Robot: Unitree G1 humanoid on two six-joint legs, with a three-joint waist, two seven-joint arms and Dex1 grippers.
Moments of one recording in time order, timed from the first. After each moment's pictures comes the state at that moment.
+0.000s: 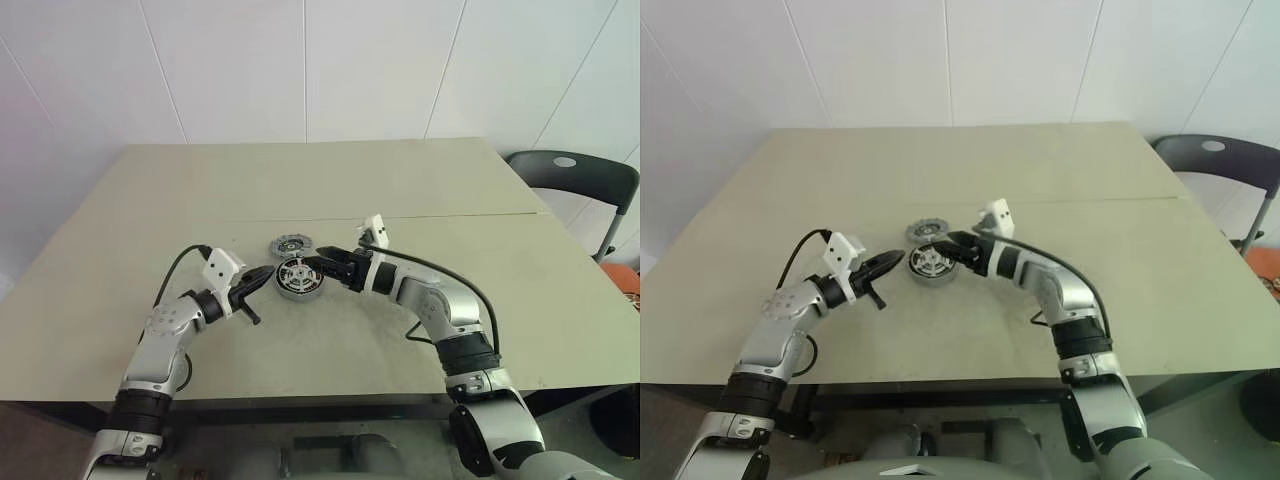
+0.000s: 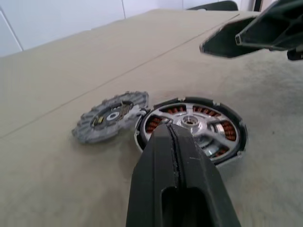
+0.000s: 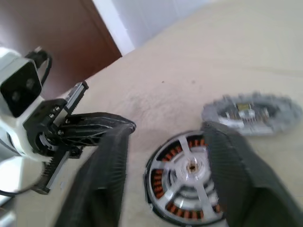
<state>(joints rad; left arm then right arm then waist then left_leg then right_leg) -0.22 0.39 0.00 0.13 -0.23 0.06 -0.75 -0.56 -0.17 0.08 0.28 0.40 0.53 0.80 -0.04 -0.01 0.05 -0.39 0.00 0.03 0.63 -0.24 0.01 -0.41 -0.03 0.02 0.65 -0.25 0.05</state>
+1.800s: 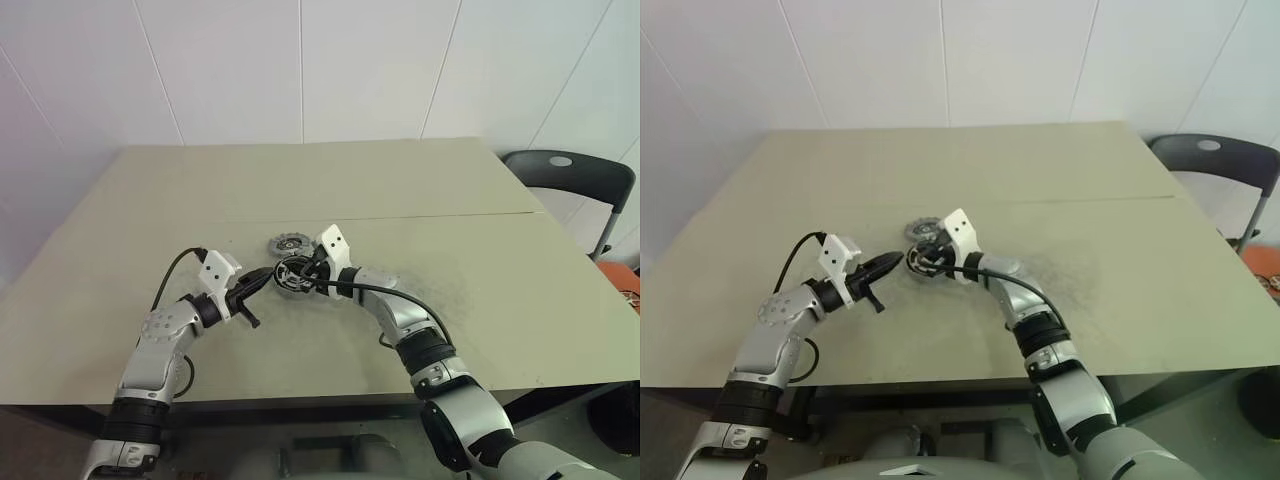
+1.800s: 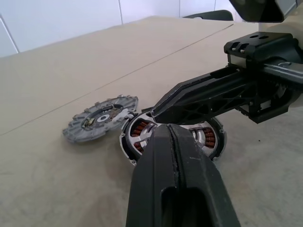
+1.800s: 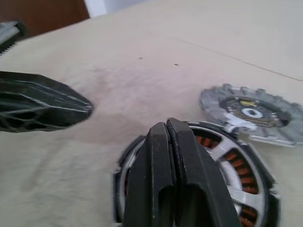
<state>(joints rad) -0.19 0.39 0.00 0.07 -0.27 0.10 -0.75 -0.64 -0.03 0.18 0.56 0.13 0.24 0.67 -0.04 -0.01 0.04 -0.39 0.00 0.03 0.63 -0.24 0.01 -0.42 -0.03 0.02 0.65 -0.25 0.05</state>
